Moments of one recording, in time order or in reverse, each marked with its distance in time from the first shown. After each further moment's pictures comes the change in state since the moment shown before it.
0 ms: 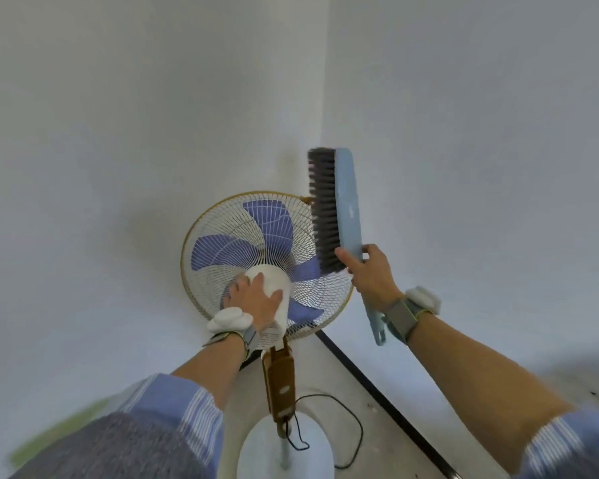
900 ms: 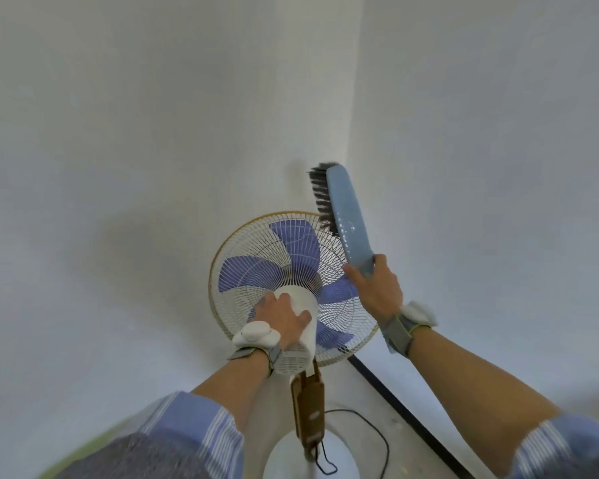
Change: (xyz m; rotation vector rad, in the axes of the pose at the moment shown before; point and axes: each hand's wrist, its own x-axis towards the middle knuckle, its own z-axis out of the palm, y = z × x) left_hand 0.030 -0.025 -0.039 -0.023 -0.207 0.121; right_hand 0.020 -0.029 0.078 -0.333 0.114 -0.019
